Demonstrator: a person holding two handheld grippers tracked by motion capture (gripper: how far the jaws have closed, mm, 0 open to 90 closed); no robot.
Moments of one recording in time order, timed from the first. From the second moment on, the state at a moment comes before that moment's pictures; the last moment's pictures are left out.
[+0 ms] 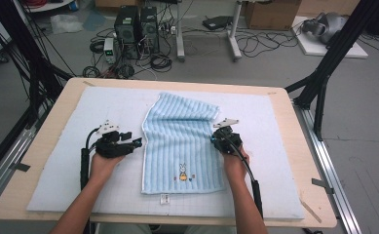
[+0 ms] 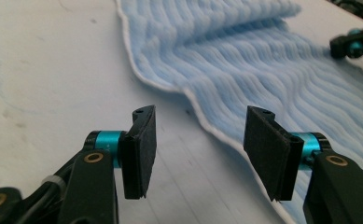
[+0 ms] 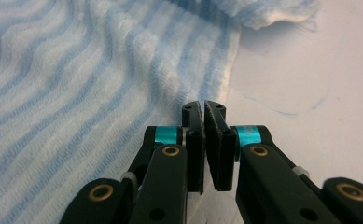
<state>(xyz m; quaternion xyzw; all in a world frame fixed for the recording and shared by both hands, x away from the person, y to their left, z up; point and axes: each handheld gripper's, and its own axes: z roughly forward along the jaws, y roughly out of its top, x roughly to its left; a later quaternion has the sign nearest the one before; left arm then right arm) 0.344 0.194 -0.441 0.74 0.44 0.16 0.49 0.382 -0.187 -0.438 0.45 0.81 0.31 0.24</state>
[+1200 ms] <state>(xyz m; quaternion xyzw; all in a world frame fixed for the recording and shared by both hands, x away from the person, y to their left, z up) 0.287 0.162 -0.449 0.82 0.36 0.12 0.43 0.272 -0.228 -0.446 0.41 0.81 0.40 0.14</state>
